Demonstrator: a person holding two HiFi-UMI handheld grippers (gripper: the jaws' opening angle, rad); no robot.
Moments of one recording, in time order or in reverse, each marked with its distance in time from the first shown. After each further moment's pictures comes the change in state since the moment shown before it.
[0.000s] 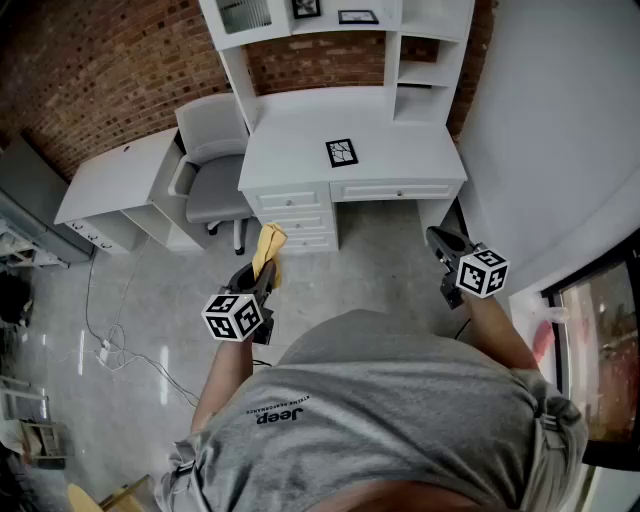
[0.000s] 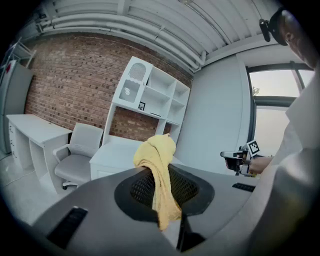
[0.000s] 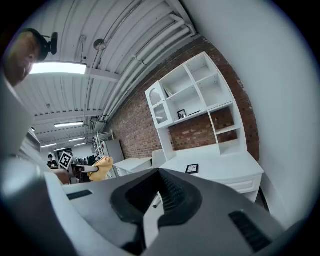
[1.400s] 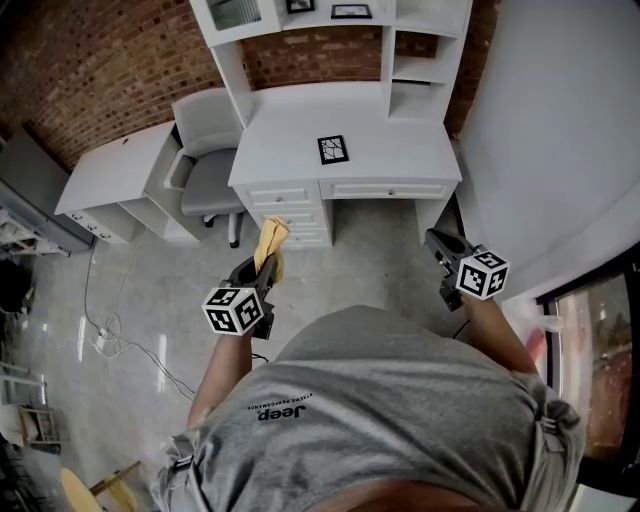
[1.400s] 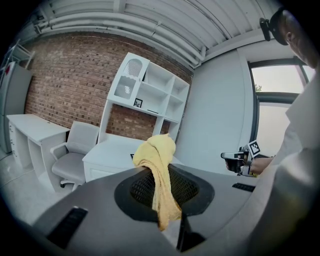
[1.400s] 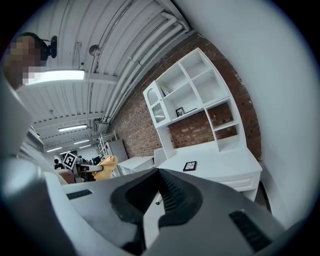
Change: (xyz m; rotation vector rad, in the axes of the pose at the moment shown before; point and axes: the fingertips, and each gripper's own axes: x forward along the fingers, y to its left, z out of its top) left arm 0.047 -0.051 -0.005 -0.003 0.018 0.018; right arm -0.024 -0.055 0.000 0.035 0.028 0.052
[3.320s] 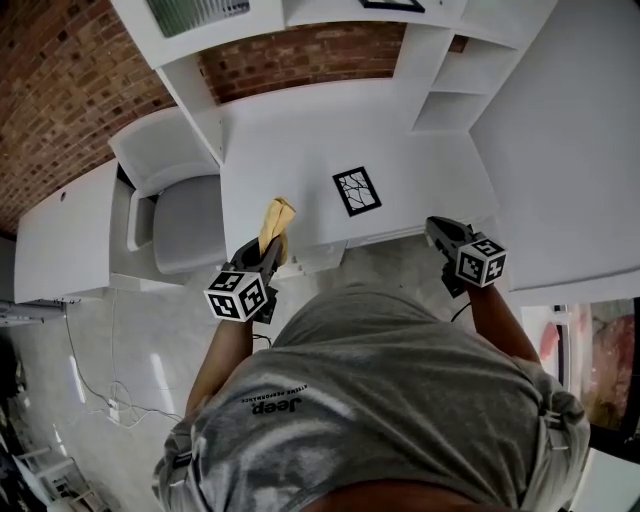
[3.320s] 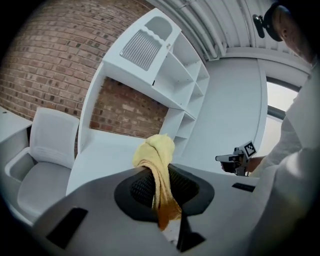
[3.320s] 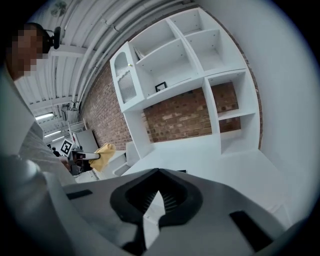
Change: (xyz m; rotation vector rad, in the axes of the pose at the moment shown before) left arm 0.311 0.293 0.132 -0.023 0.154 -0.238; right arm 0.356 -0.129 0.067 0.038 0.154 -0.246
